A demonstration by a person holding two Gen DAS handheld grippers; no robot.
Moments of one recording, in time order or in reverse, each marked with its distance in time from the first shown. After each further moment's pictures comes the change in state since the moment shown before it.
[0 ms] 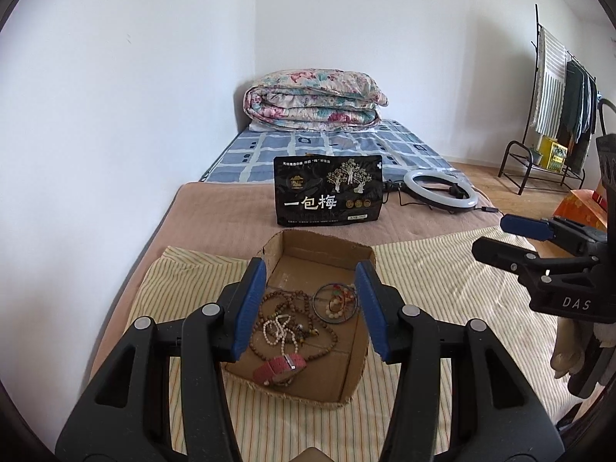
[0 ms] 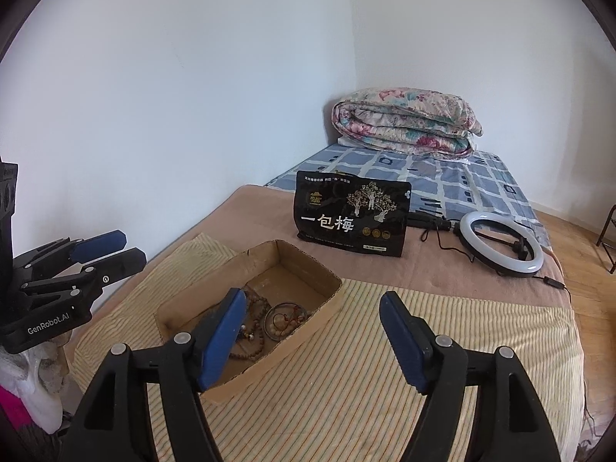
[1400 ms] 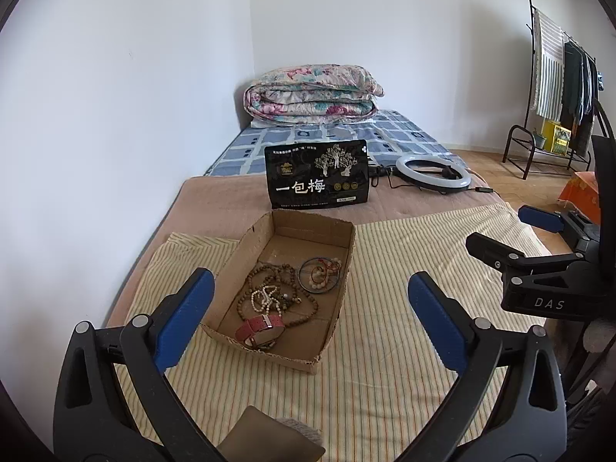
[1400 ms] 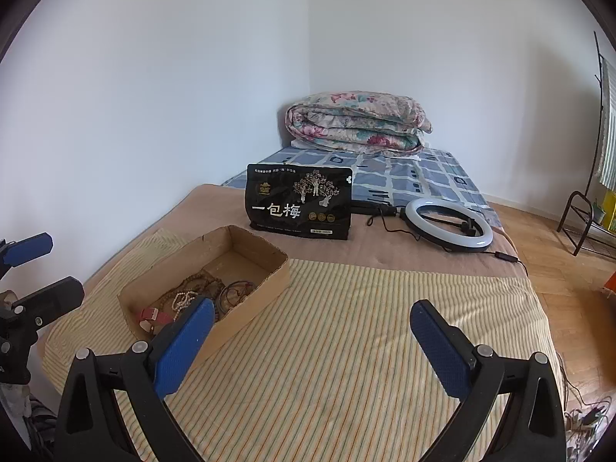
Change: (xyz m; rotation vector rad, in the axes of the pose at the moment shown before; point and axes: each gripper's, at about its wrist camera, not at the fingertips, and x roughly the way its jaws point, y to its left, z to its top) left arm -0.034 -0.044 -0.028 0.038 0.019 0.047; right arm -0.029 -0.022 -0.042 0.046 -0.030 -0.164
